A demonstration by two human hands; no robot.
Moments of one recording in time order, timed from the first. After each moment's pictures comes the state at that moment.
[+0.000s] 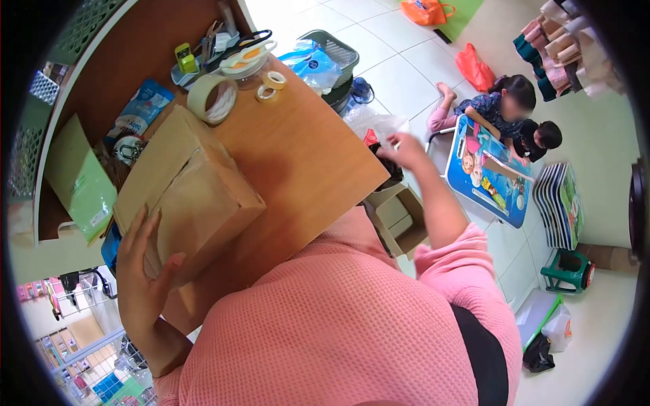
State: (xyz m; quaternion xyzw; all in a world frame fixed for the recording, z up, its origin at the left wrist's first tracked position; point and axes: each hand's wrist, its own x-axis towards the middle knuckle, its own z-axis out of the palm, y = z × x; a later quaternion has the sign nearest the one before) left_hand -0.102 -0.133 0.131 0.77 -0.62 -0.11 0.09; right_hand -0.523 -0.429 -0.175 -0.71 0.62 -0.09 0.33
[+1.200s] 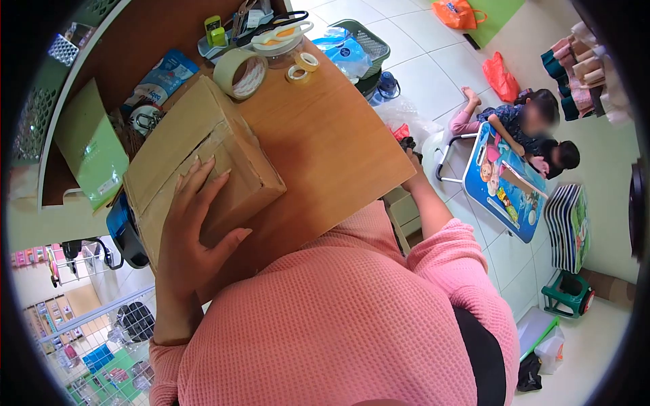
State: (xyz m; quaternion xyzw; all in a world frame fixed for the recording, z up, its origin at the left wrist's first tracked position) left_hand -0.141 -0.160 0.095 0.67 -0.73 -0.09 0.13; right_hand -0.513 -0.388 -0.316 -0.80 0.58 -0.05 0.14
